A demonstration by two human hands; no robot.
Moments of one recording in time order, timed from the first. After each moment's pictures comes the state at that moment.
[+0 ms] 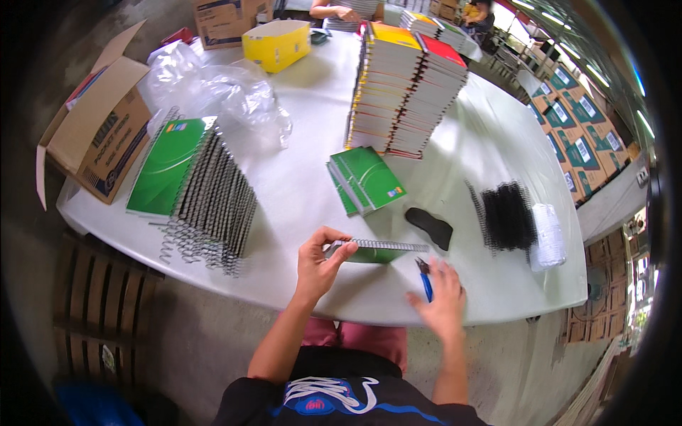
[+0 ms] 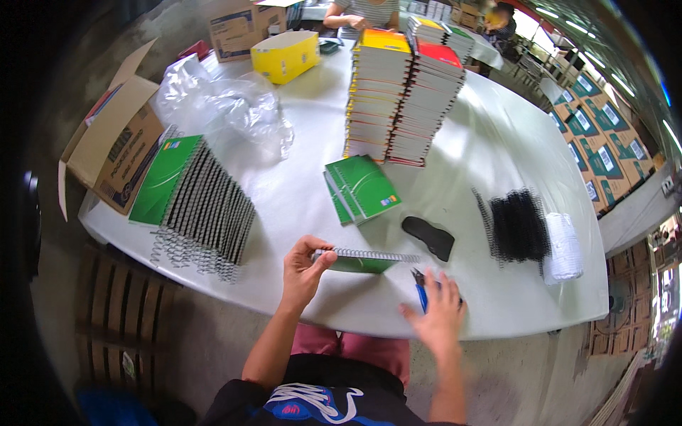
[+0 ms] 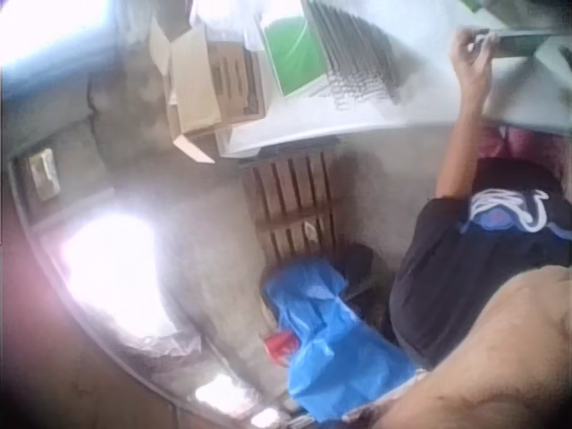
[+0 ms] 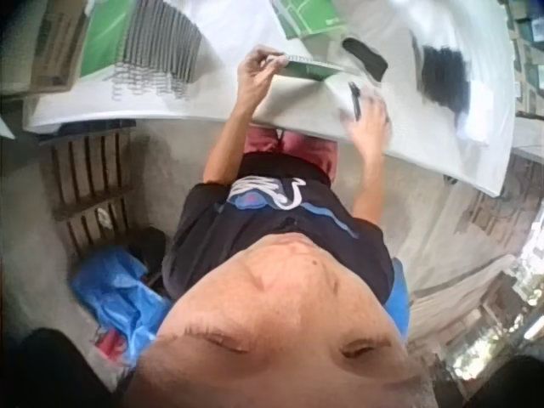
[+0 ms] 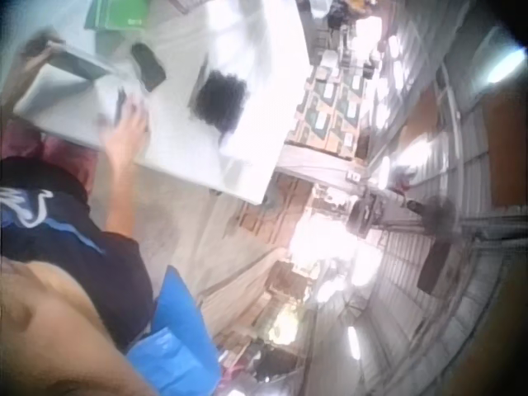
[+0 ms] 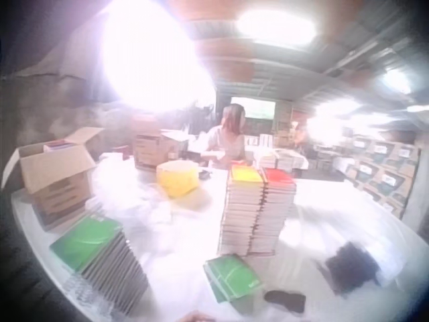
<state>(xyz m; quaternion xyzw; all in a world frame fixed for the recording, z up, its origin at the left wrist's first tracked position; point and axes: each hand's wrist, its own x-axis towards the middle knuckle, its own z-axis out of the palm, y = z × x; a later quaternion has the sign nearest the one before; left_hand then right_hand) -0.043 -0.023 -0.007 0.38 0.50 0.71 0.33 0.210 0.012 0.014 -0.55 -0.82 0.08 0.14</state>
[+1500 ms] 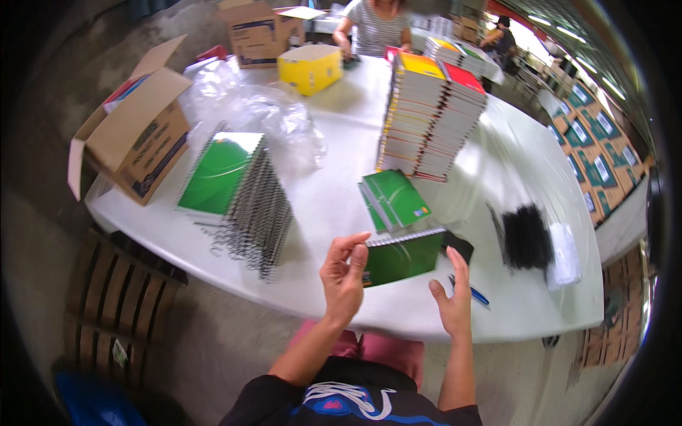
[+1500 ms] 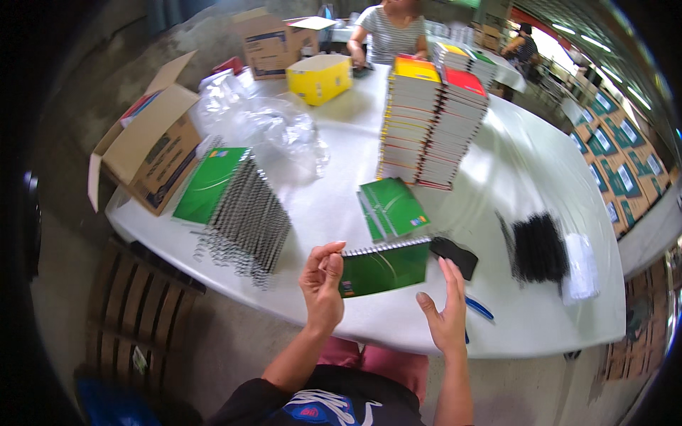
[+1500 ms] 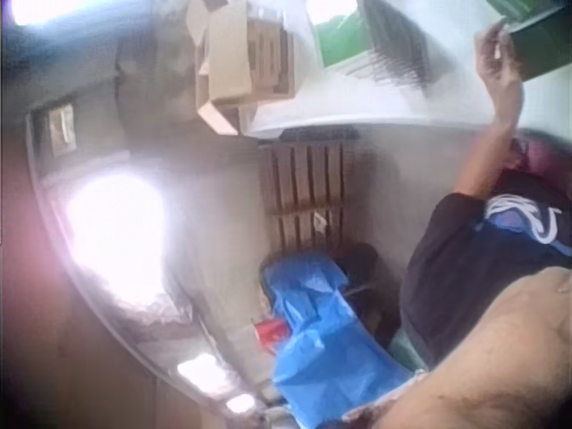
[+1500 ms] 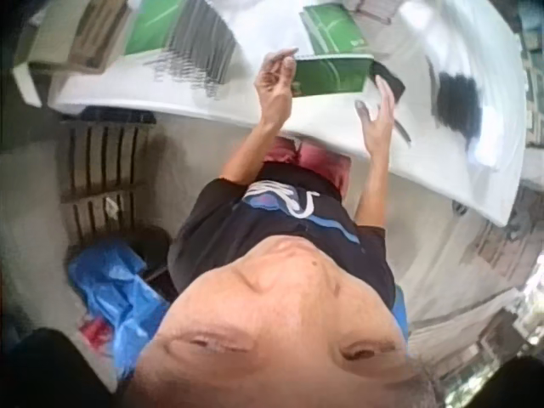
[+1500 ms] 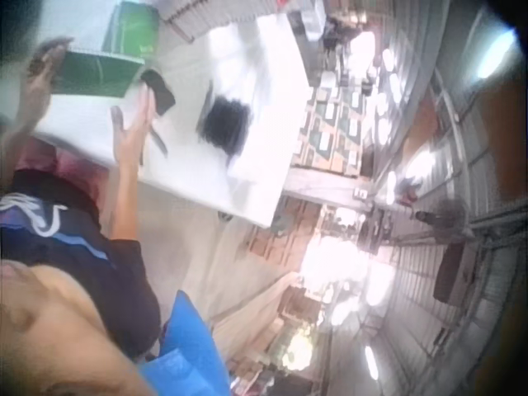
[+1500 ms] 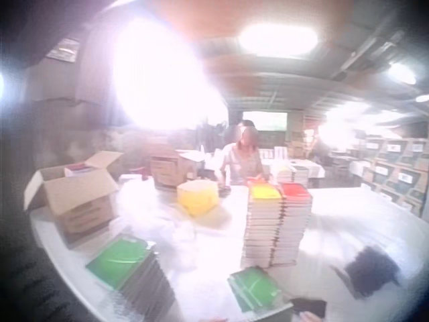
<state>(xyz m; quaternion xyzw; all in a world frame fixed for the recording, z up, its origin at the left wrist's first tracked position) -0.028 -0.043 0.047 0.31 0.42 0.82 0.25 0.159 0.020 0.048 -0.41 -0.78 0.30 0.37</state>
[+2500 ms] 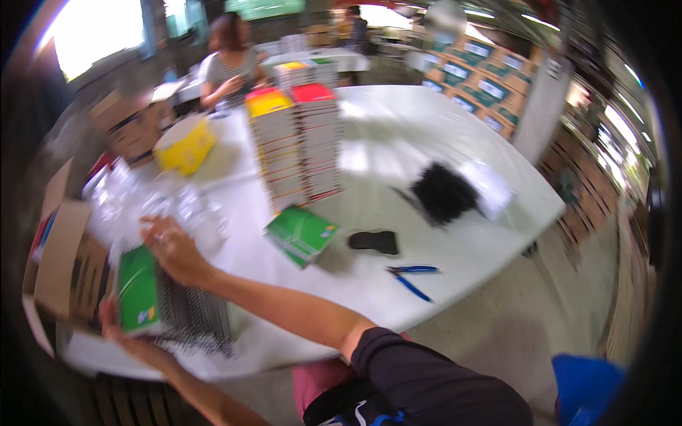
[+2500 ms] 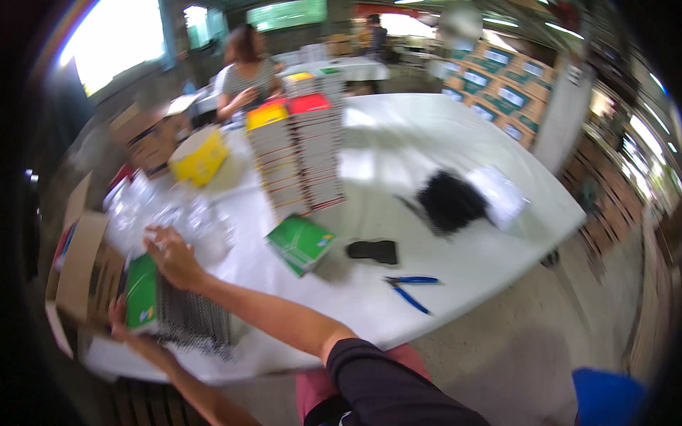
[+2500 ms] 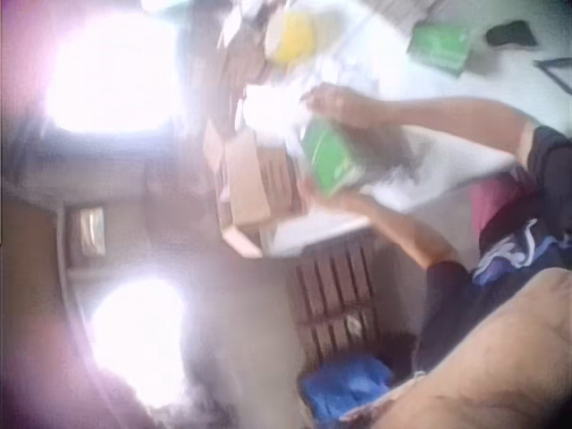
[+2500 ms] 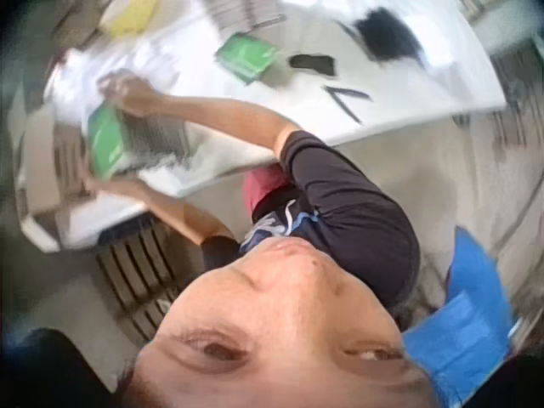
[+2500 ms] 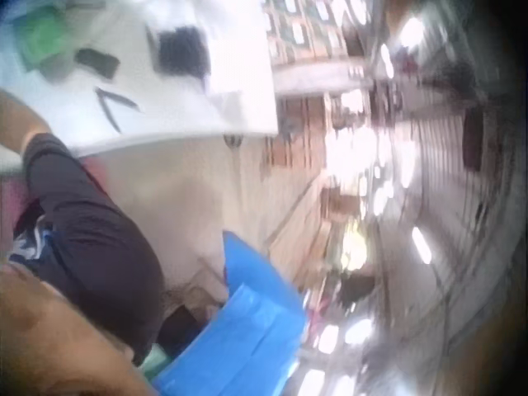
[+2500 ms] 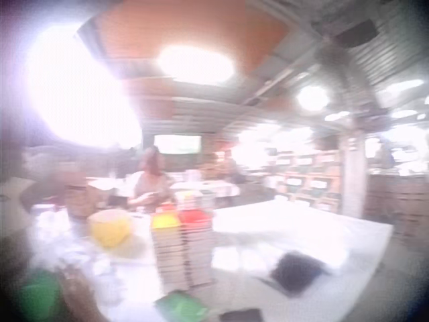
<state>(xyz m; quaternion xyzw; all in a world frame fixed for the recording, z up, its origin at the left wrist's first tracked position) -0.231 -0.088 0.104 0.30 0.55 0.76 -0.14 -0.172 0.059 0.120 -0.13 -0.70 0.46 0.53</state>
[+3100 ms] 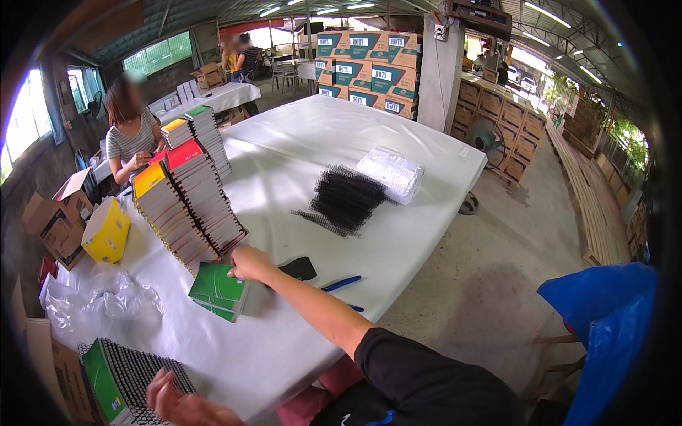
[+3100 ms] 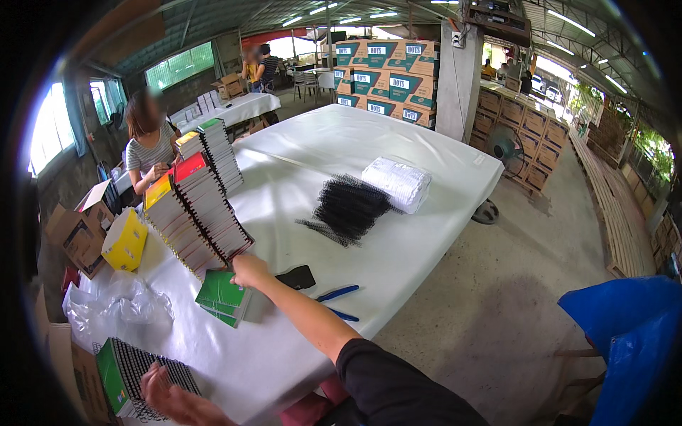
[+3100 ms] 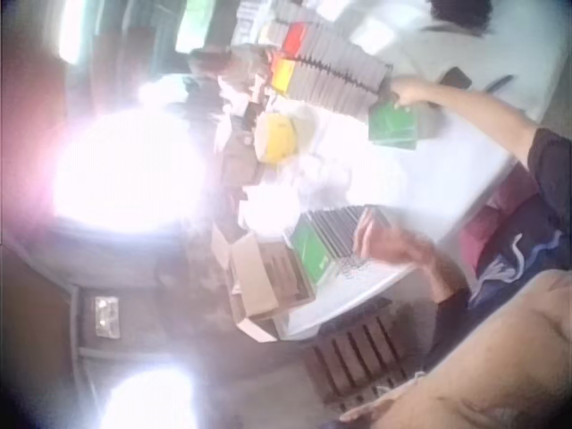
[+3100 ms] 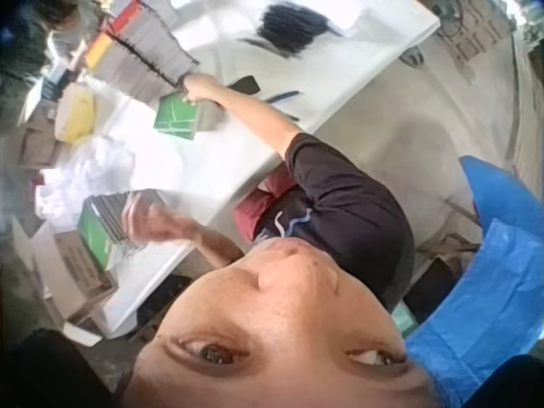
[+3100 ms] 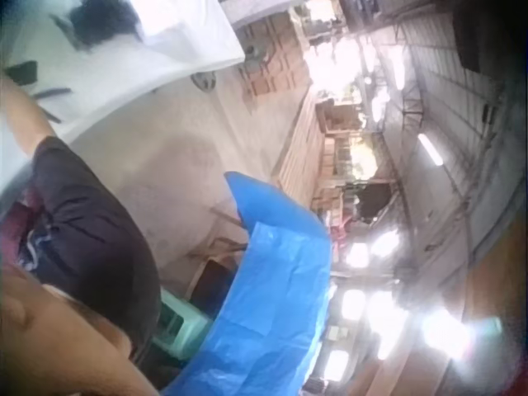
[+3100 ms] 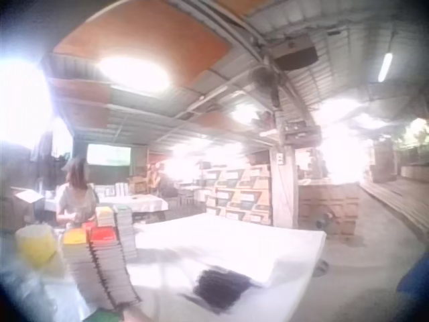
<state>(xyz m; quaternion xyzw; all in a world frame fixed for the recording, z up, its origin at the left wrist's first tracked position) -0.090 -0.065 0.081 0.57 0.45 0.68 -0.14 0.064 0.199 0.020 -0.55 -0.77 0.21 0.23</state>
